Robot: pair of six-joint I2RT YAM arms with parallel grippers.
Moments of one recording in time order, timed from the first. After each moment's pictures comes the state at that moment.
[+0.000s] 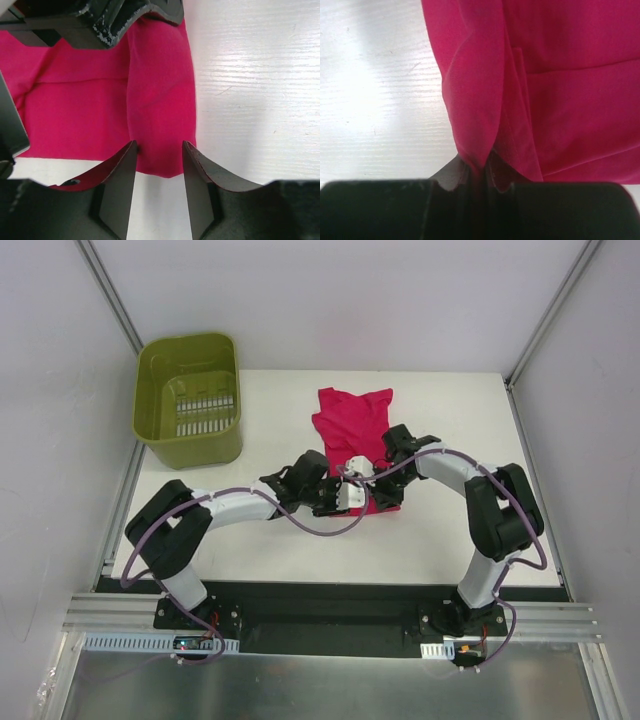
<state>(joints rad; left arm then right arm) -0.82 1.66 0.91 0.01 0.35 0.73 0.45 1.78 1.16 -0.77 -0.47 -0.97</state>
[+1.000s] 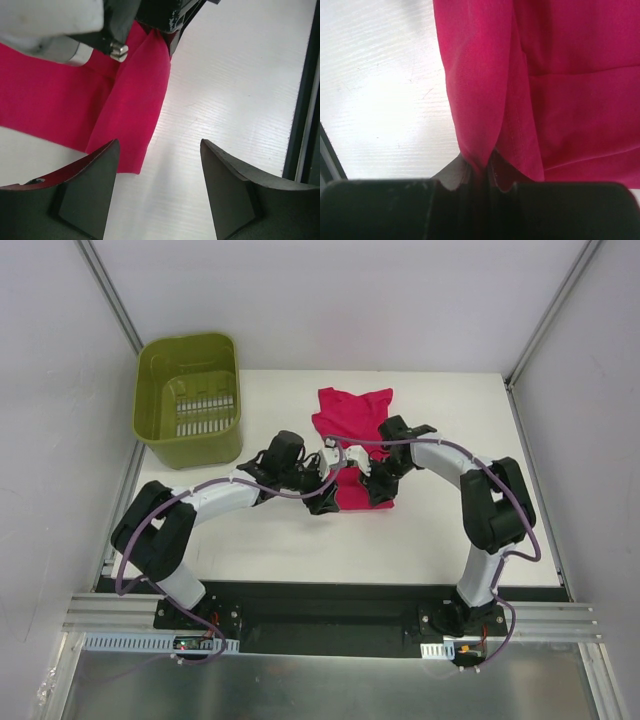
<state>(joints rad) -0.62 1.60 0.92 -0.01 0.63 0.22 0.44 1.84 1.28 -0.85 -0.54 -0.88</state>
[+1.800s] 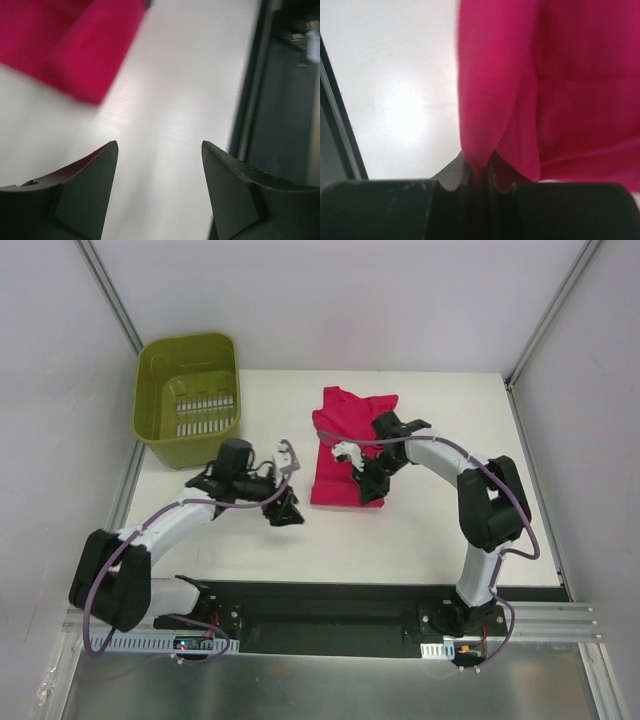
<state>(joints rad) -0.47 1.35 0.74 -0.13 0.97 0.16 0.51 1.87 1.36 -0.87 -0.64 -0.84</state>
